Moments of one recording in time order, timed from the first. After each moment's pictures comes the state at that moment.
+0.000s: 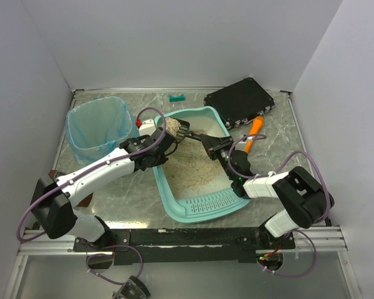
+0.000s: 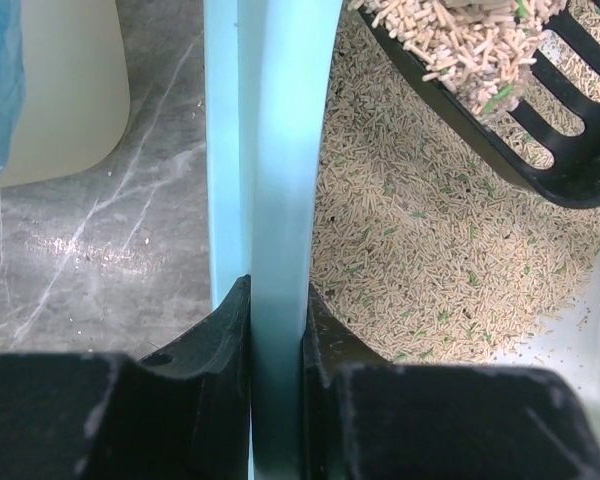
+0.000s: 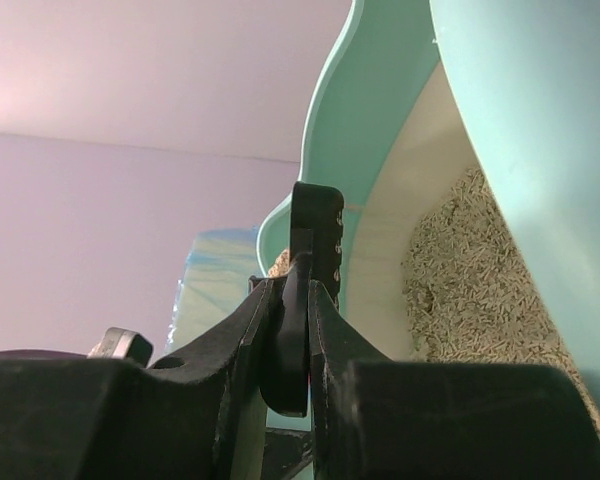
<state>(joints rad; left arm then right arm) -0.79 1.42 1.18 -0.77 -0.51 -0.98 0.58 1.50 0.41 1.11 0.22 1.42</state>
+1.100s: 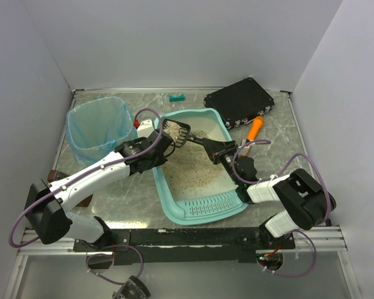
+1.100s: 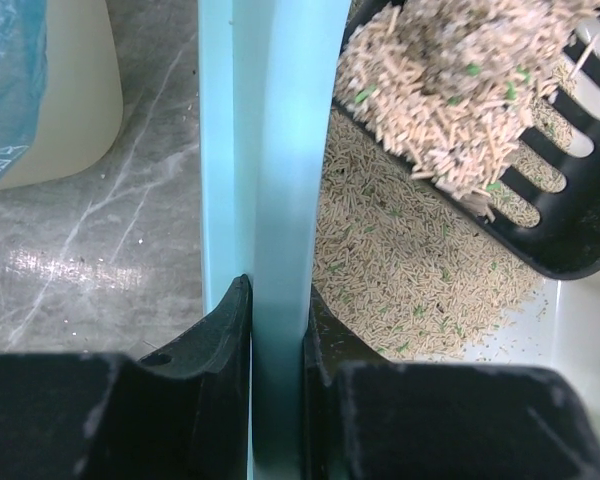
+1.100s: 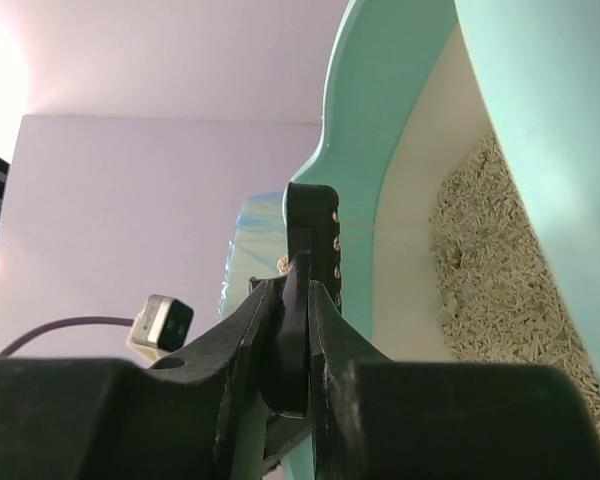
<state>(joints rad) -0.81 1.36 1.15 -0.74 -0.52 -0.98 0.55 1.48 0.31 1.25 0.11 1.54</state>
